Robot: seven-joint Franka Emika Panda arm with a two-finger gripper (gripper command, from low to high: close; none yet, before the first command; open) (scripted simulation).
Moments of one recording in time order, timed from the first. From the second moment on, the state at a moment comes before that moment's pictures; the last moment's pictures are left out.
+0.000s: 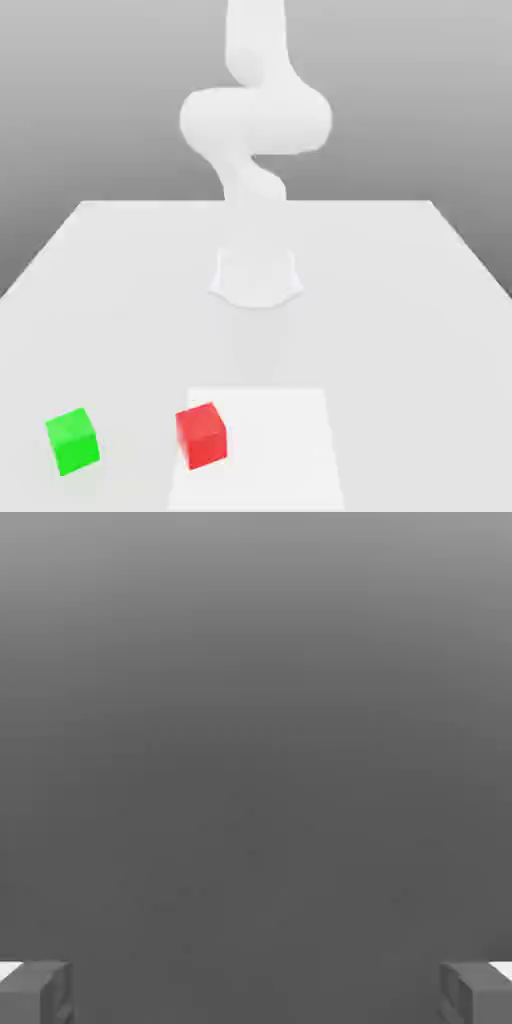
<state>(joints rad) -0.04 -0.71 0.02 -2.34 0.00 2.35 0.90</state>
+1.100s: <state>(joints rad) -0.25 0.30 0.07 -2.63 -0.09 2.93 1.82</state>
